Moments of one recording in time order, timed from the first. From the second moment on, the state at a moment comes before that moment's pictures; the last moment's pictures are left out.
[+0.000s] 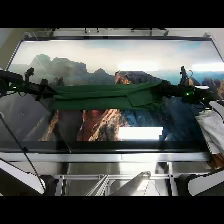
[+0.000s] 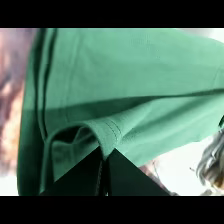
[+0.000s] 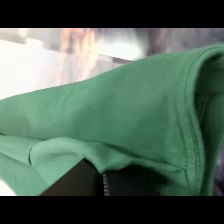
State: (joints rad) left arm 0.37 -1.99 1.66 -2.35 1.45 1.85; right arm -0.19 -1.80 1.15 -0.18 0.91 0.69
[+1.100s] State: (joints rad) left arm -0.02 -2.06 1.88 -2.35 1.52 1.69; right arm -0.14 -1.91 1.32 -0.57 1.10 1.04
